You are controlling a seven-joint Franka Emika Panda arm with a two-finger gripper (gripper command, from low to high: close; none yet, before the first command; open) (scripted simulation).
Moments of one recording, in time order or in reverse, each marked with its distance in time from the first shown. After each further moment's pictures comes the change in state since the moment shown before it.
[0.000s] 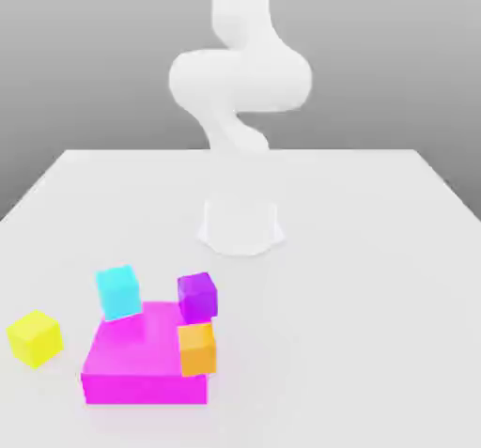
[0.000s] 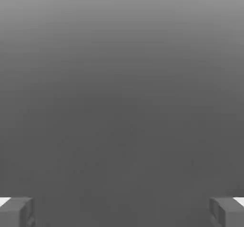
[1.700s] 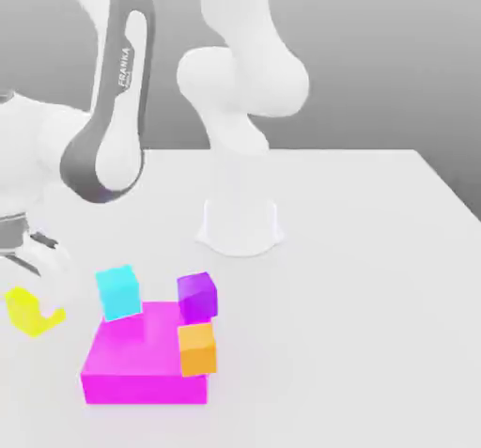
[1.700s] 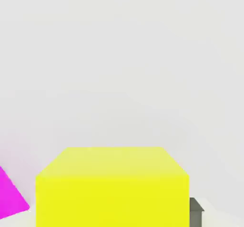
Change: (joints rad) arm -0.428 0.802 -0.107 -0.263 0.072 0.335 0.037
